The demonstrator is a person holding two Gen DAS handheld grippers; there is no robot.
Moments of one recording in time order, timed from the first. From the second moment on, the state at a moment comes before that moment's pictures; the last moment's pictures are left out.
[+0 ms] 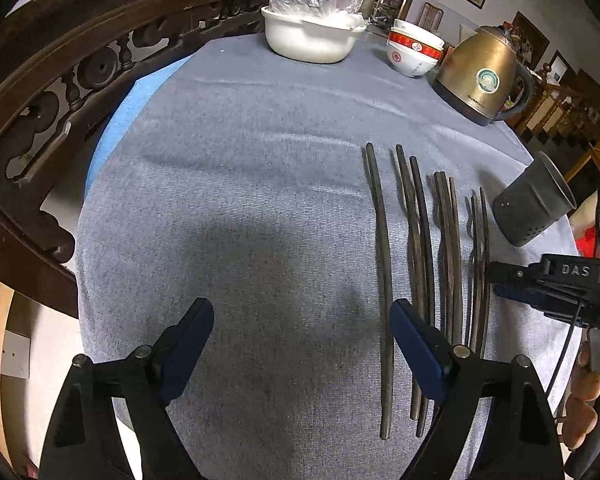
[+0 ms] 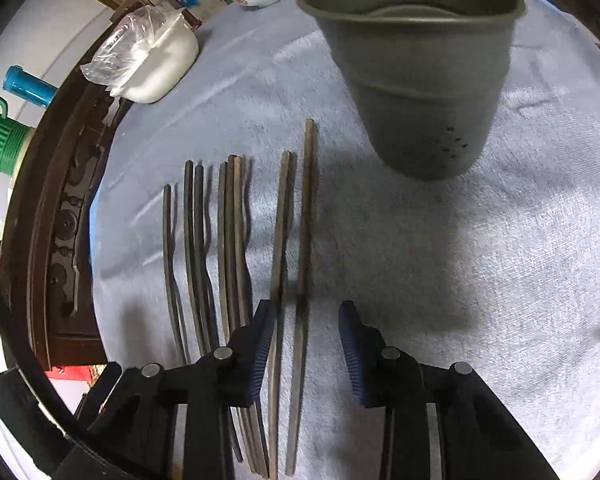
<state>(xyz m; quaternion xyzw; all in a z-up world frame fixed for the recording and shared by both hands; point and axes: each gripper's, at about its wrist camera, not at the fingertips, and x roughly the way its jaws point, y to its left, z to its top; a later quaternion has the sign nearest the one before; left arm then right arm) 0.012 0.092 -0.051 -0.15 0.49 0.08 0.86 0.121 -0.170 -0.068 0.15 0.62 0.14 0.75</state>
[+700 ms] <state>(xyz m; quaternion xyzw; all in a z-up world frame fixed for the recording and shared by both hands) 0.061 0.087 -0.050 -0.14 0.56 0.05 0.82 0.129 -0.194 -0.067 0.05 0.65 0.17 0.74</state>
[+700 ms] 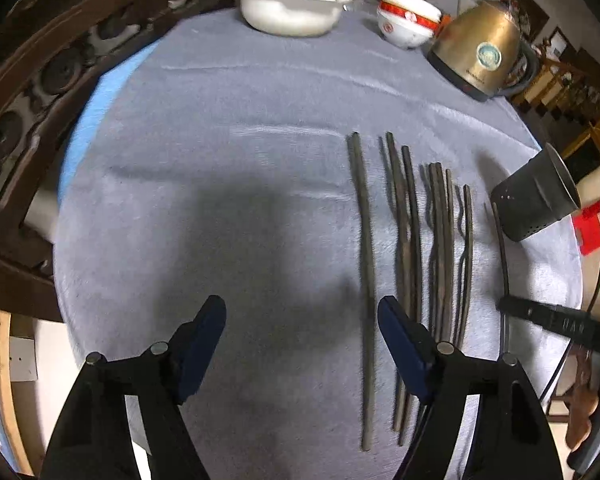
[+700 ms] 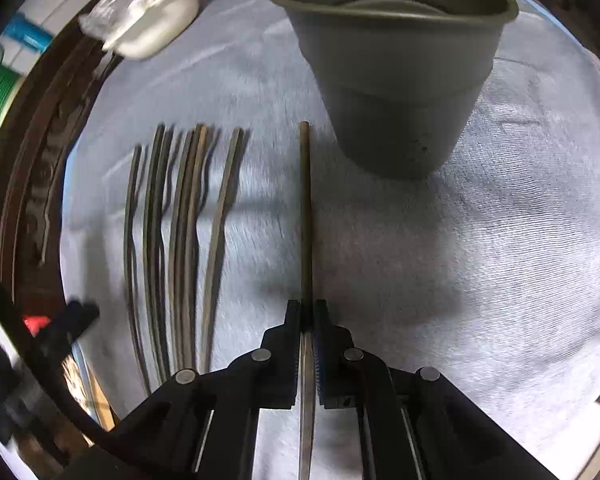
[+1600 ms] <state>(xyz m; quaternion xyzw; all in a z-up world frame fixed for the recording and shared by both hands) 0.128 0.054 -0.088 -0.07 0.71 -0.02 0.70 0.154 -0.198 -0.067 -0.02 0.70 0.22 0.68</state>
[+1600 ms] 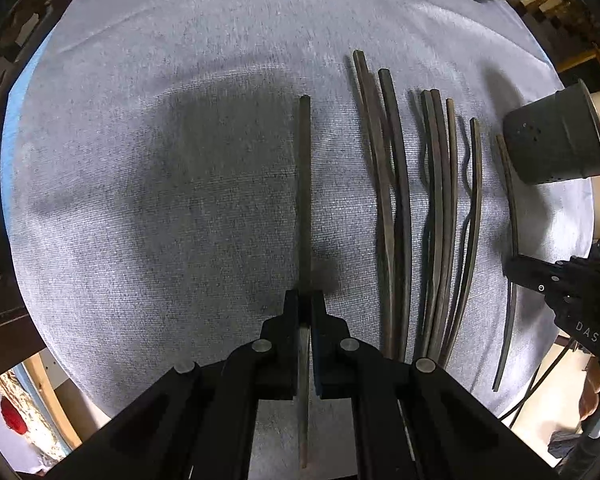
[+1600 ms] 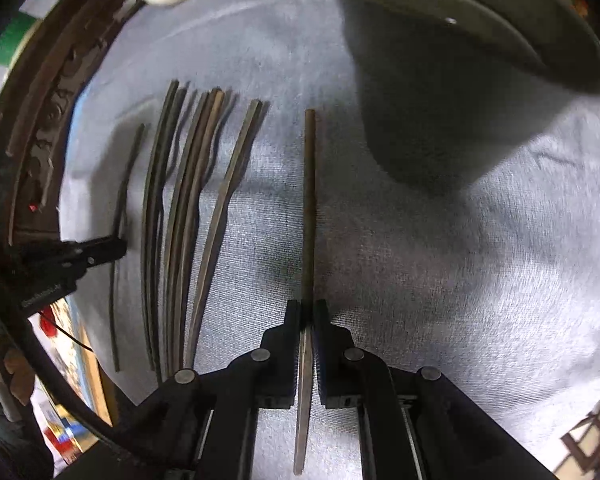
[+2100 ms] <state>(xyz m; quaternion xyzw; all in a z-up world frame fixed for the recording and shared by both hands) 0.104 0.059 -0.040 -0.12 0.58 -0.01 0.81 0.105 -0.190 -0.009 0.02 0.60 0.24 0.76</state>
